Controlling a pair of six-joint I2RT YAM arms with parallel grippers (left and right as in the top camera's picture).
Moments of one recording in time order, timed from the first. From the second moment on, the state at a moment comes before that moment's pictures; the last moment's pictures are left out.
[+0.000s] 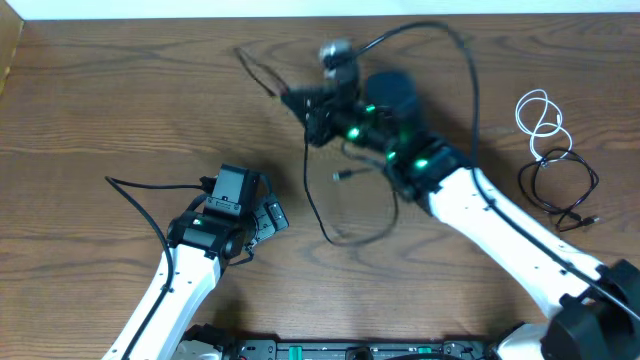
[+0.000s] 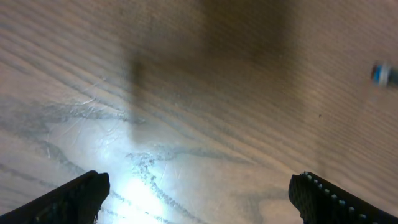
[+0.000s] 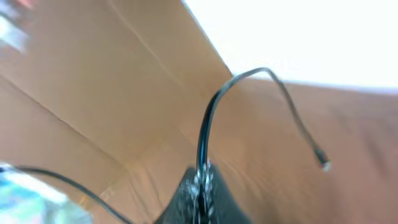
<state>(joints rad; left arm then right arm) -0.29 1.16 0.72 -0.79 -0.03 -0.72 0.63 1.60 1.26 0.26 -0.44 0.56</state>
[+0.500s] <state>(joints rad) -0.29 1.16 0.72 -0.79 -0.03 -0.72 0.48 1.57 1.26 -0.39 -0.38 0.51</state>
